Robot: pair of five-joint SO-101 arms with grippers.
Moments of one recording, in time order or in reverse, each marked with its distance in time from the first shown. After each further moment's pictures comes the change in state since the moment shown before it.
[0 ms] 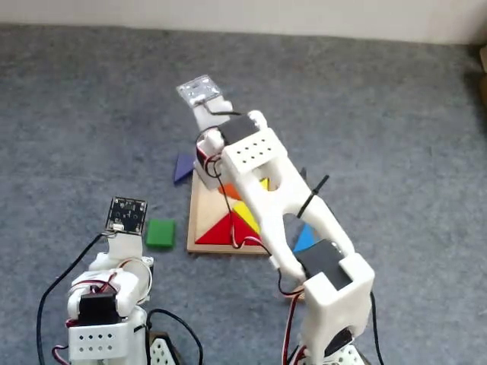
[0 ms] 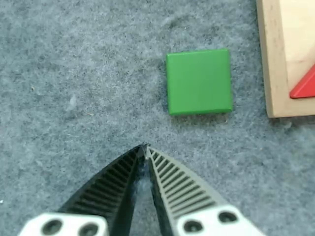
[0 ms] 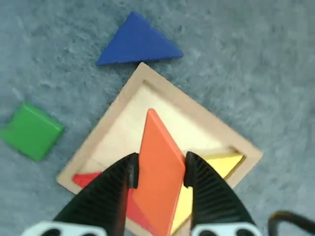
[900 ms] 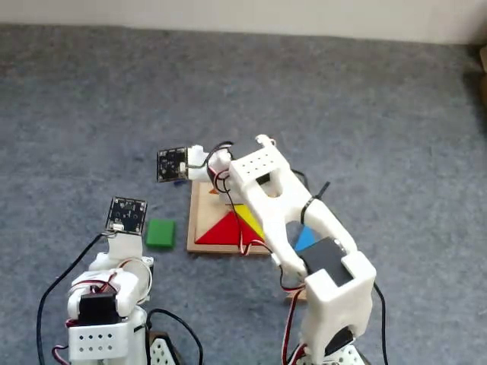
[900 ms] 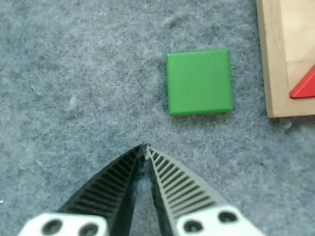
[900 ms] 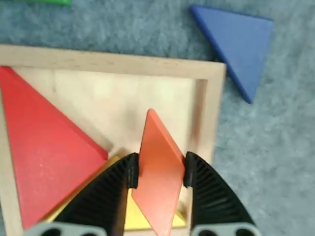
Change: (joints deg) left arm 0.0 0.0 0.0 0.0 0.0; right arm 1.8 2.2 17.1 -19.7 56.8
